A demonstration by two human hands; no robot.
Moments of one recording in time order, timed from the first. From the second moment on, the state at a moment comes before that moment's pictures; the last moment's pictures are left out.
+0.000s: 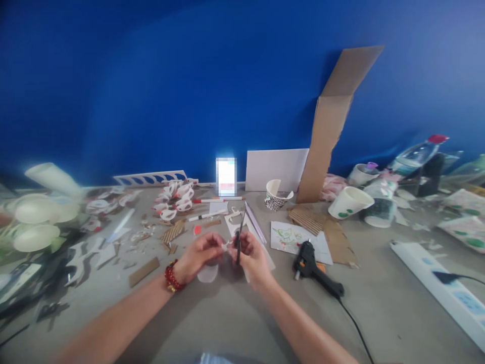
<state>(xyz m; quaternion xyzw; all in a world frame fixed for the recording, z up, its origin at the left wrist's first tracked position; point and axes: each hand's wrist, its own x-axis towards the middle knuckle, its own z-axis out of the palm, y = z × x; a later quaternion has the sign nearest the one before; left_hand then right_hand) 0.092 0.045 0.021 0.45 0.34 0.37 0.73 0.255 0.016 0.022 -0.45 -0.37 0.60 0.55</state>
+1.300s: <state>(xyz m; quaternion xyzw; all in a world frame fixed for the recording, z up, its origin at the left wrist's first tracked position) 0.099 0.035 0.017 0.59 0.41 0.38 0.58 0.259 0.018 0.006 -0.48 -0.41 0.54 0.56</state>
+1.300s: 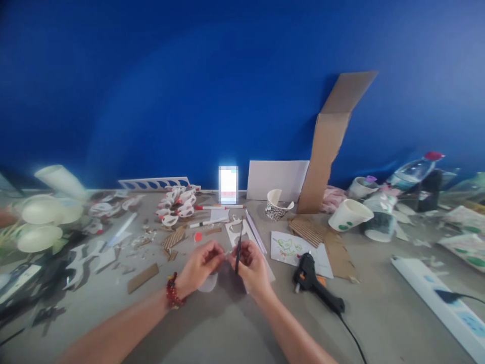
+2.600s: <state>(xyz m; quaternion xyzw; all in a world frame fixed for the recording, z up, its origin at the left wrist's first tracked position) 0.032 0.089 0.102 0.89 0.39 0.23 0.04 0.263 0.010 0.012 -0.47 -0.58 0.38 0.54</state>
